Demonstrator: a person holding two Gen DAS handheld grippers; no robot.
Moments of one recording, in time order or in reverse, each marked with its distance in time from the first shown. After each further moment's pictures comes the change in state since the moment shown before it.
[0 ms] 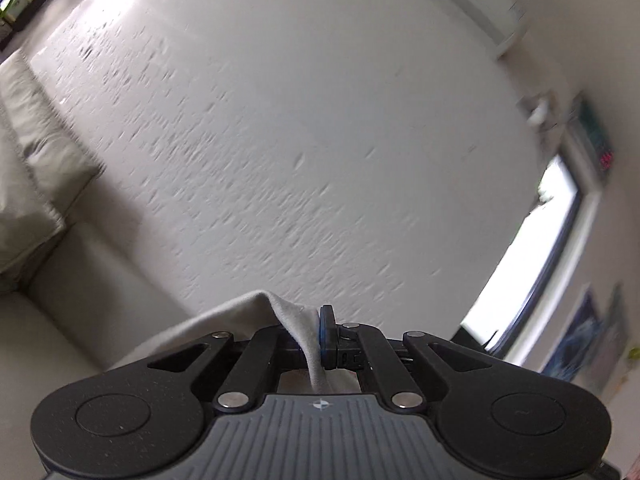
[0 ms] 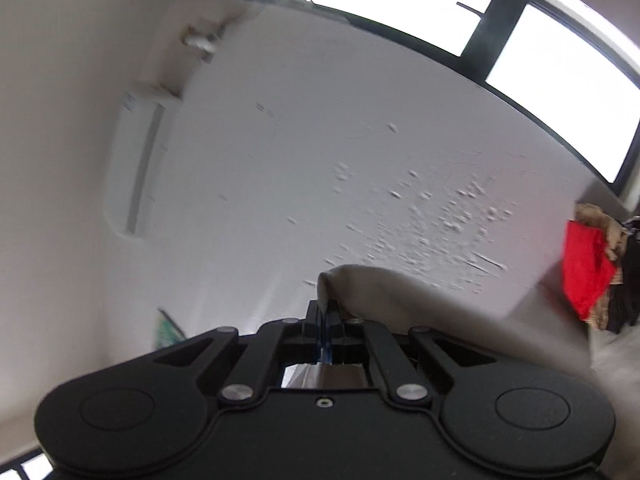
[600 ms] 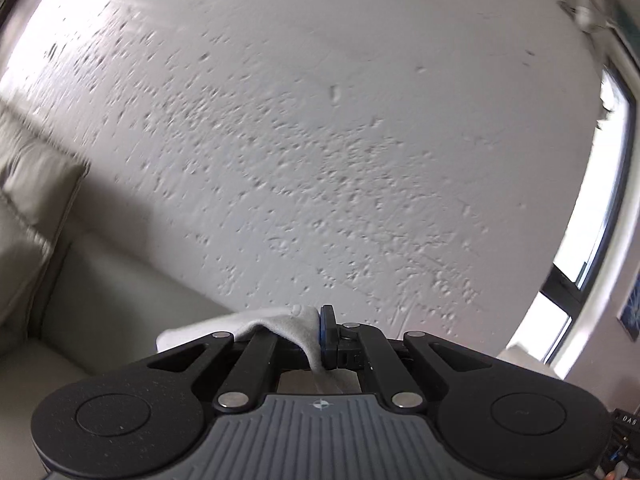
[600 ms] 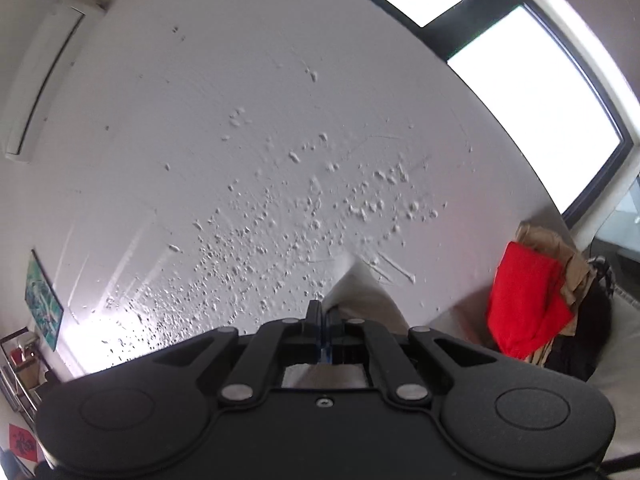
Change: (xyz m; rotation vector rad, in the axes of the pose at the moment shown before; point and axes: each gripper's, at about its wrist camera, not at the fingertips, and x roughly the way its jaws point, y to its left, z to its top) left arm 0.183 0.049 -0.021 0.216 0.093 0.107; right arm 0.202 -0.100 0.003 -0.207 0.040 -0.290
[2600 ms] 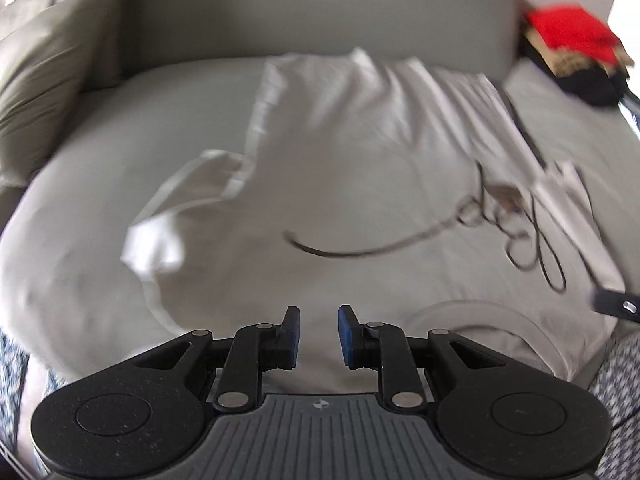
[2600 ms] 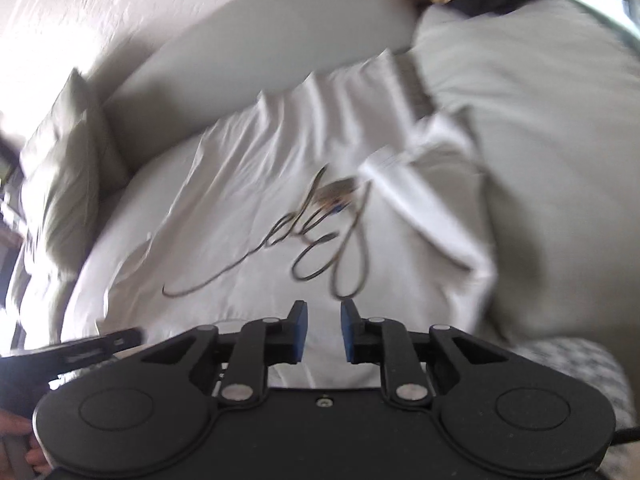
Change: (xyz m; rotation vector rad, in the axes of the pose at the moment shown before) left arm -0.056 0.041 -0.352 0.277 0.801 0.437; right arm -0.075 -0.095 -0.315 -0.231 0.887 -0.272
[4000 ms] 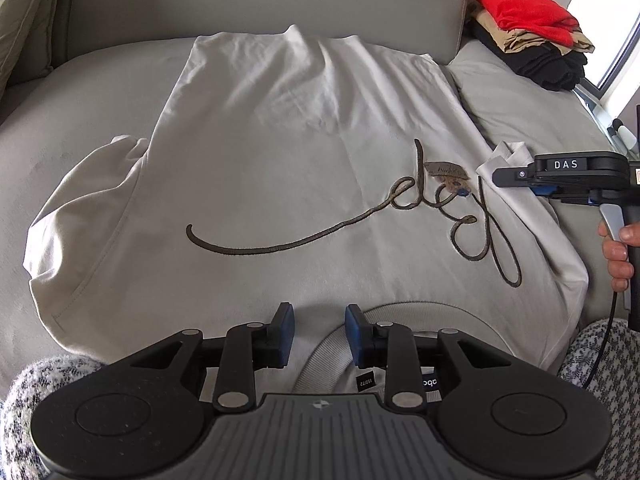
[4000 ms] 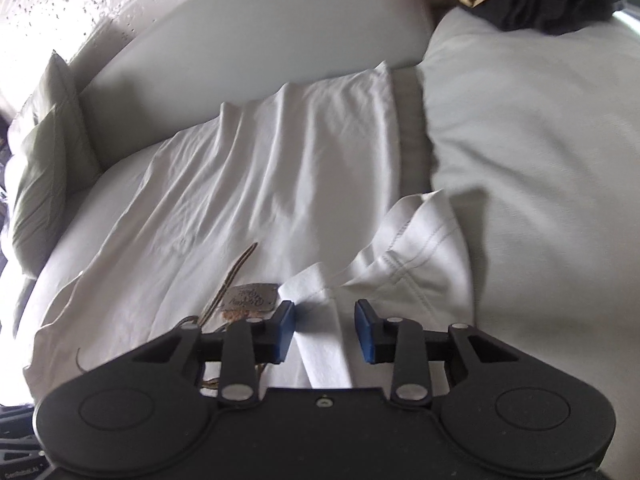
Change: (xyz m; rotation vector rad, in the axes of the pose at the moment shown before) left arm 0.025 -0.008 -0.003 0.016 0.018 -0.190; right arm 0.081 -0.067 0.098 -0.099 0.008 0.021
